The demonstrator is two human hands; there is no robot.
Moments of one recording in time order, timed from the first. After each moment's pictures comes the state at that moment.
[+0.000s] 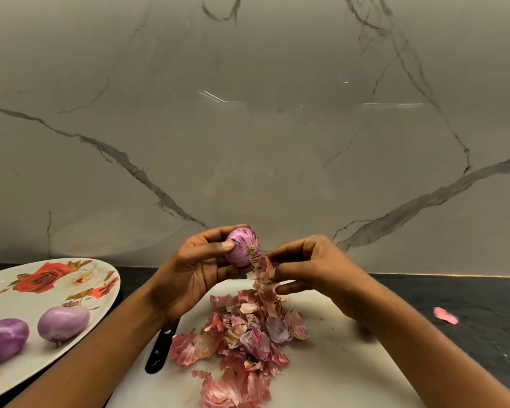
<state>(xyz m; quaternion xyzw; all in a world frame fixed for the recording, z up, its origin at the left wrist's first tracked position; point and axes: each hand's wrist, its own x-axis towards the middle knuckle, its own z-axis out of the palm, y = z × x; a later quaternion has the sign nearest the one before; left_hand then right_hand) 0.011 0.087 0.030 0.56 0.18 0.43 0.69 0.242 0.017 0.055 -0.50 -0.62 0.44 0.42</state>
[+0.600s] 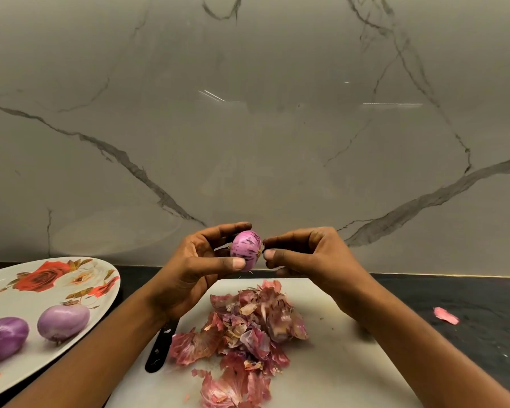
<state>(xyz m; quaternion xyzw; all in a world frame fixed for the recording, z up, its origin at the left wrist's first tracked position) 0.012 0.086 0.028 0.60 0.20 0.44 0.64 0.243 0.022 0.050 -0.46 -0.63 0.37 0.50</state>
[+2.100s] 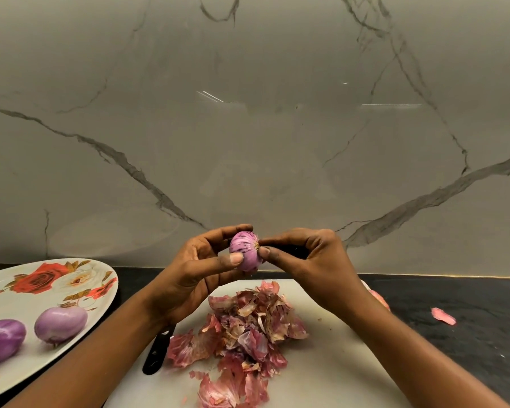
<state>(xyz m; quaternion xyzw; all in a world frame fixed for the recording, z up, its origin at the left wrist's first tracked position) 0.015 0.080 0.030 0.59 0.16 0.43 0.66 0.240 0.028 0.035 -0.44 -0.70 0.17 0.53</state>
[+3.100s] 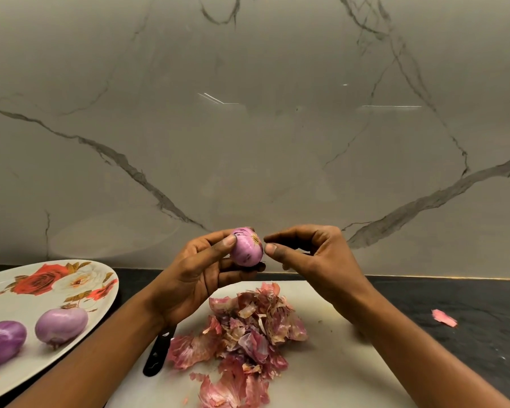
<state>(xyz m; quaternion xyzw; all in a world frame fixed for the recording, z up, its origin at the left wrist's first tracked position) 0.015 0.078 0.034 0.57 0.15 0.41 0.70 0.244 0.026 0.044 -0.45 -0.67 0.24 0.54</state>
